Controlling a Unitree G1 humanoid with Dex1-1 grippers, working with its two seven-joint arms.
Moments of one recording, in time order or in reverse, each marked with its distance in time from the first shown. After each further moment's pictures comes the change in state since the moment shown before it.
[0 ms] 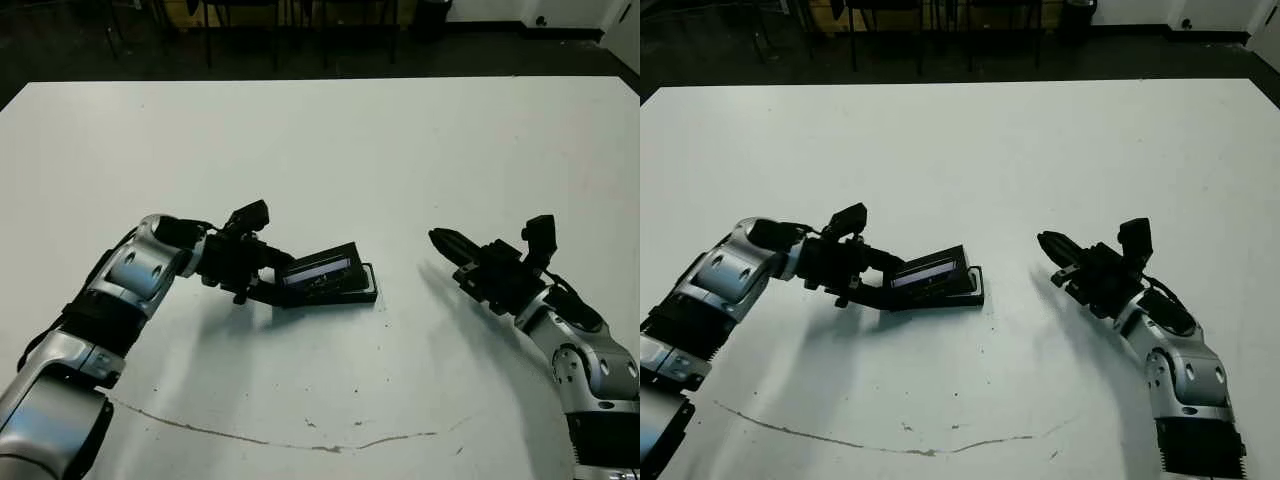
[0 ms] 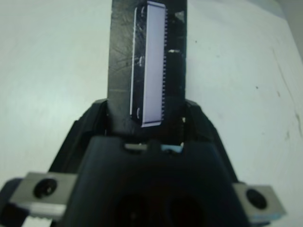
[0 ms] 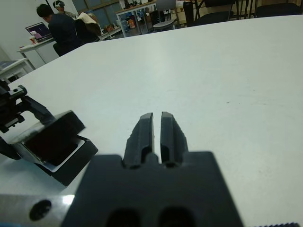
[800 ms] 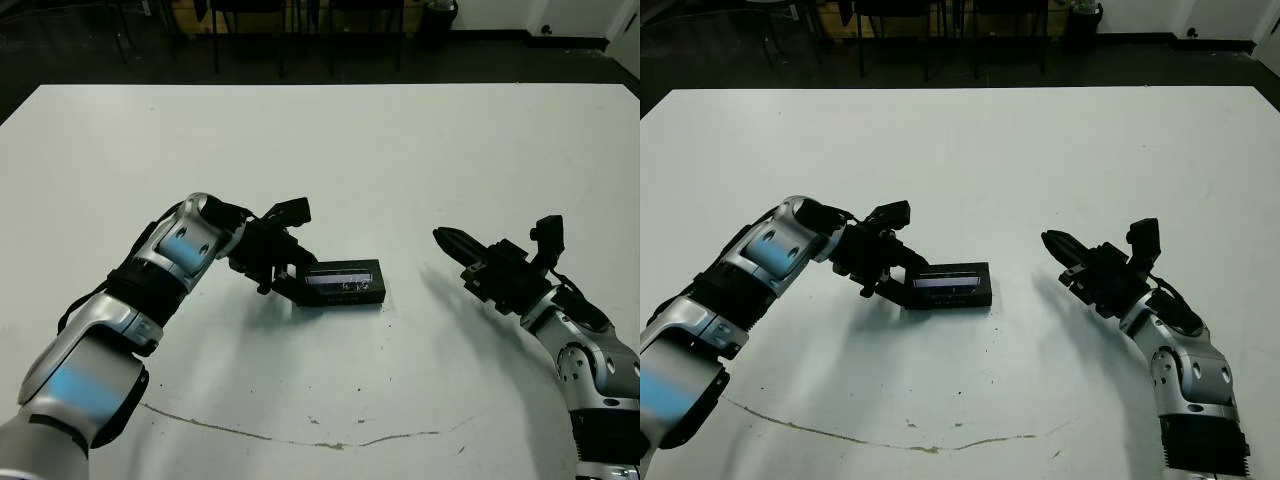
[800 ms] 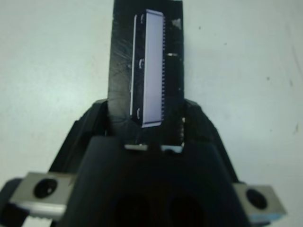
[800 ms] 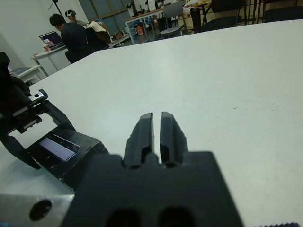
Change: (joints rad) left arm -0.150 -0.068 -0.135 0.073 0.154 0.046 -0.040; right arm -0.008 -0.002 -0.026 0.040 0.032 -0.014 0.049
